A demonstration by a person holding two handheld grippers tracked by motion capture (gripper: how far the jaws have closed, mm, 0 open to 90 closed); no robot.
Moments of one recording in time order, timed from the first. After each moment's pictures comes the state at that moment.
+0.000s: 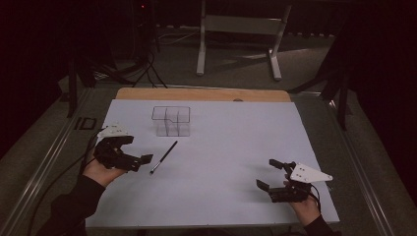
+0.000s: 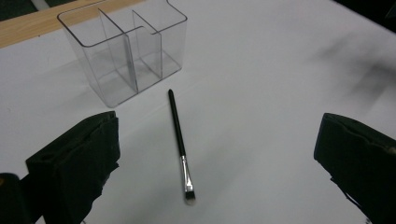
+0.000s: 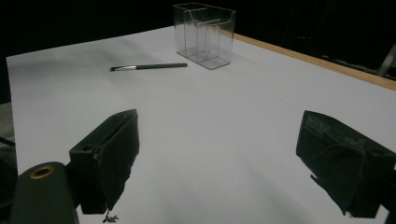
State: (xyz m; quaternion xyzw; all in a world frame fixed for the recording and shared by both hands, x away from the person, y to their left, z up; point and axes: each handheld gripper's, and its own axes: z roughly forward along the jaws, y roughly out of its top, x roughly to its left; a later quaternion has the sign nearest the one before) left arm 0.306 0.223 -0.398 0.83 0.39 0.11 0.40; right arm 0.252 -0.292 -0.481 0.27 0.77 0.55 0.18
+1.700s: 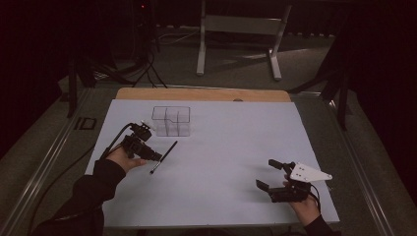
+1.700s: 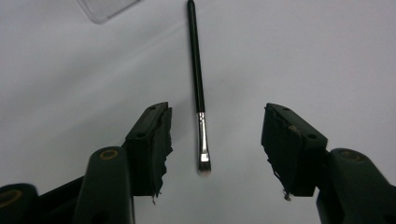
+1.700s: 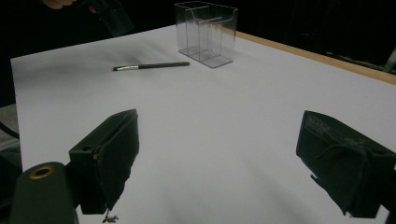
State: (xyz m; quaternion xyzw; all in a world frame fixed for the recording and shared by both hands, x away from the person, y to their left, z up) left arm 0.362 0.179 -0.435 0.87 0.46 0.03 0.20; right arm 0.253 -0.291 -0.482 0.27 0.77 0.55 0.17
